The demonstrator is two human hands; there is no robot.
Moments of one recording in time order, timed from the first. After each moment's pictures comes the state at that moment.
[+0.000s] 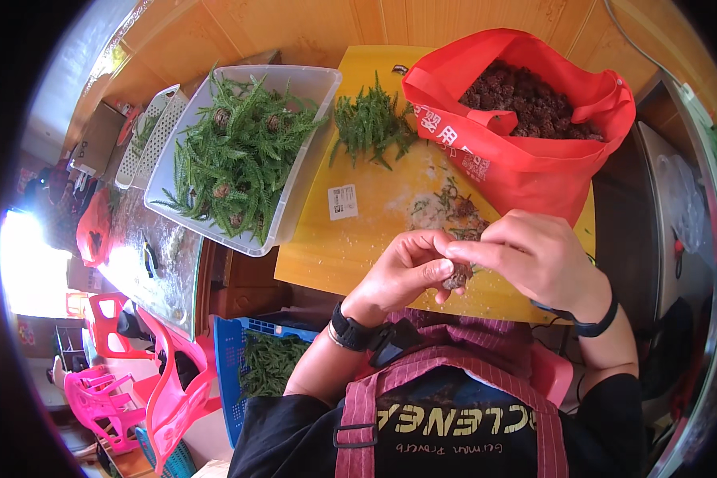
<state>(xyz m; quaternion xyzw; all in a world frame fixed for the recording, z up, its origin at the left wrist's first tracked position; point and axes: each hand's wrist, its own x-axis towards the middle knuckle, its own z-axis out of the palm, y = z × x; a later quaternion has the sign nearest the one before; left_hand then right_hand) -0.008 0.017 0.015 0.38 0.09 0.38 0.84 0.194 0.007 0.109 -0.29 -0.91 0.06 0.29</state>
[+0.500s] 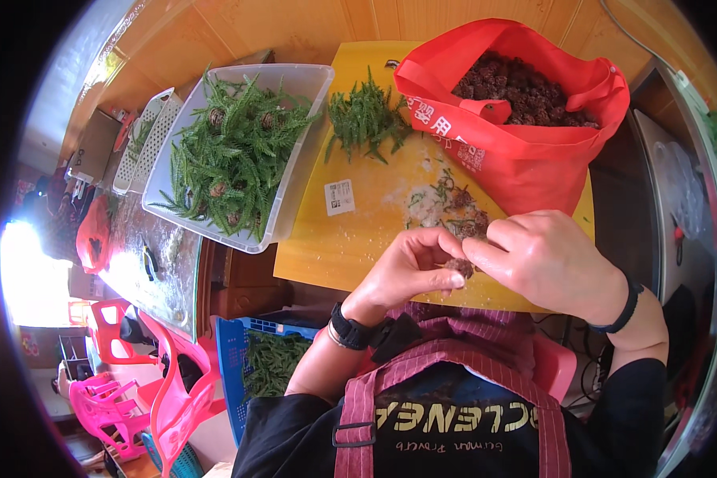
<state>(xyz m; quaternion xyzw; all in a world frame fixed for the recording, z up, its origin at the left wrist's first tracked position) -0.005 0.011 0.021 0.43 0.16 0.32 0.83 0.192 -0.006 0.126 -0.33 -0.94 -0.03 0.09</state>
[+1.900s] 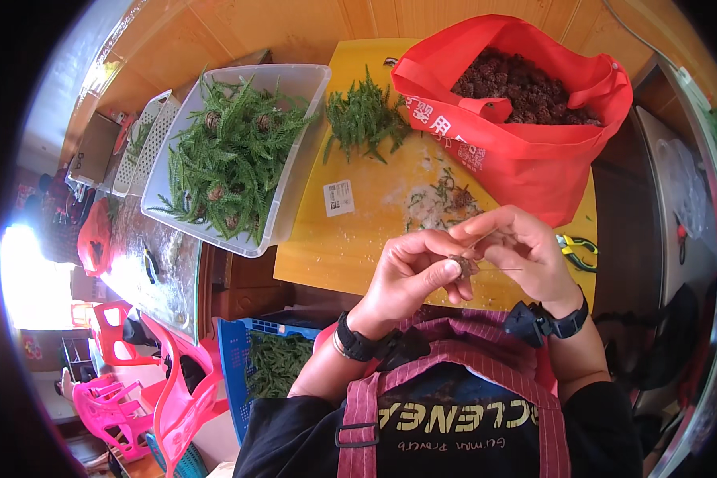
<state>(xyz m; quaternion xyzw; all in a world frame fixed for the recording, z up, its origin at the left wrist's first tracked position) 0.002 -0.001 0.031 0.41 0.12 0.45 0.79 0.184 -0.009 0.066 -0.28 -0.52 0.64 0.49</state>
